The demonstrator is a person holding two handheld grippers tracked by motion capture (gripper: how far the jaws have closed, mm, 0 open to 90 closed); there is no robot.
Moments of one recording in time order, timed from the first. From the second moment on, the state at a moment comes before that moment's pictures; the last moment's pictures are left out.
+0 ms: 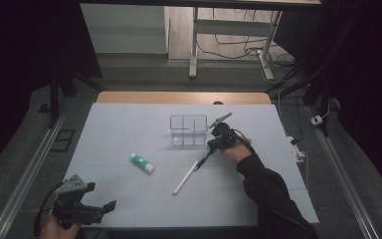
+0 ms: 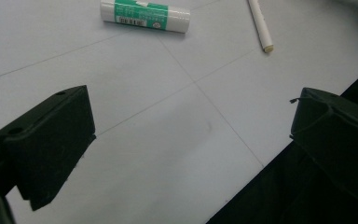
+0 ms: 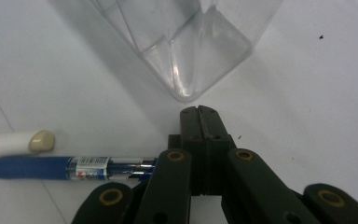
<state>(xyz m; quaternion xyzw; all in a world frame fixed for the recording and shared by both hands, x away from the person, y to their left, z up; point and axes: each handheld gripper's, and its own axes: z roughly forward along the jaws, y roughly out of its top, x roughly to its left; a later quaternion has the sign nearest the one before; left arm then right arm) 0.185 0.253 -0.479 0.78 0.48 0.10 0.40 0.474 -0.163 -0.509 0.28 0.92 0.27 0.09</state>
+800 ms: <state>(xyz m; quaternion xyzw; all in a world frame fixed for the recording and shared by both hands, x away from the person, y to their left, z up) 0.185 0.253 -0.479 0.78 0.48 0.10 0.39 0.449 -0.192 -0.504 0.27 0.93 0.24 0.05</state>
